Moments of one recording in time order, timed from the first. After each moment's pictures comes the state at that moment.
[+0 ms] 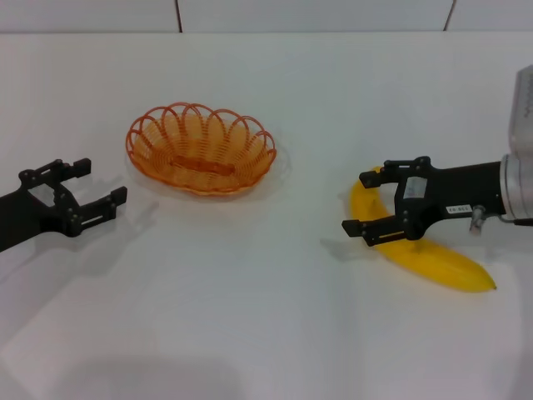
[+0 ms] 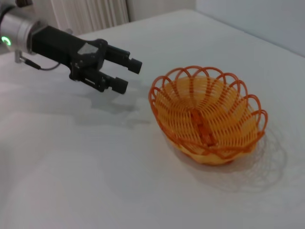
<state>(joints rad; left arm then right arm) -0.35 -2.03 0.89 0.56 1.65 1.17 -1.03 0.40 2.05 -1.16 -0.93 -1.97 -1.33 1.57</state>
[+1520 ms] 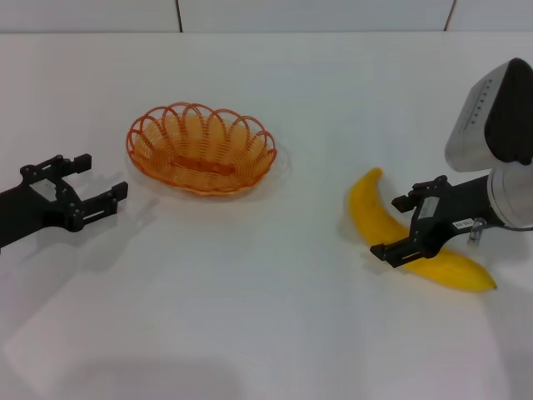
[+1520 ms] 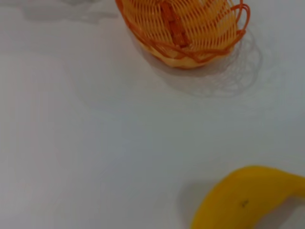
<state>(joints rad) -0.36 -2.03 0.89 0.54 1.64 1.15 -1.02 0.33 2.05 -1.45 -1.29 -2.34 -1.27 2.09</state>
